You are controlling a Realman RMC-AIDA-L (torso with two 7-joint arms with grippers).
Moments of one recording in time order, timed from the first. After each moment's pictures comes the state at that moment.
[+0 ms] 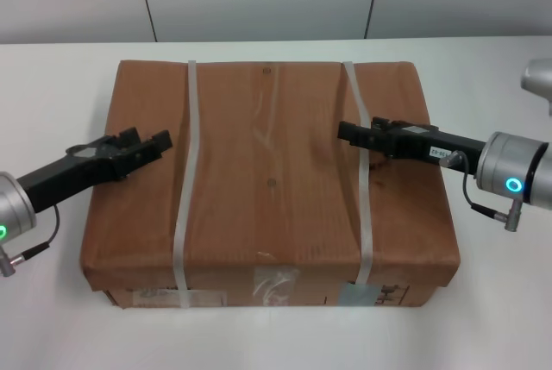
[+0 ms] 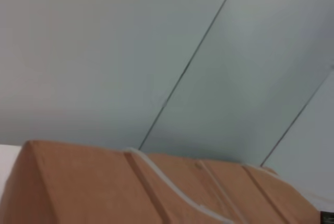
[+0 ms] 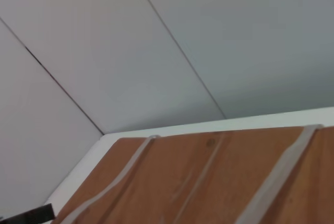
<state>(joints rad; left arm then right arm) -0.46 -2.02 0.92 0.32 1.44 1.18 -1.37 0.57 2.07 -1.04 -0.32 -1.48 -1.01 1.55</state>
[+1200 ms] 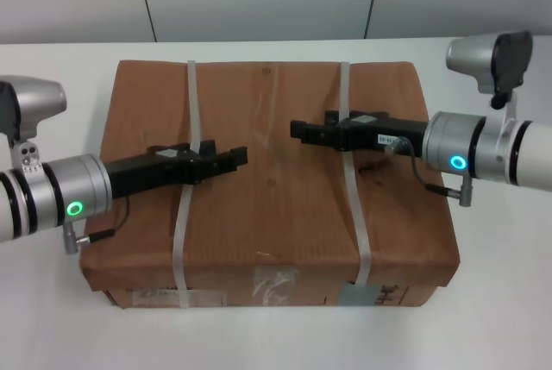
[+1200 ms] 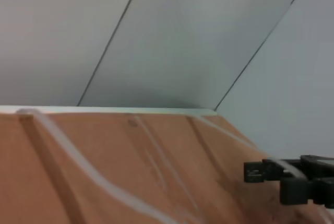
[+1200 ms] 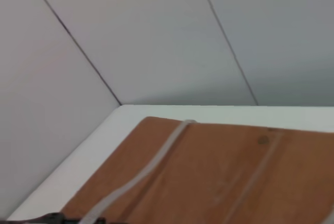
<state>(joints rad) -0.63 -2.04 1.06 0.26 1.51 1.09 -1.47 0.74 2.08 -1.10 -0.20 -1.48 -0.92 1.51</state>
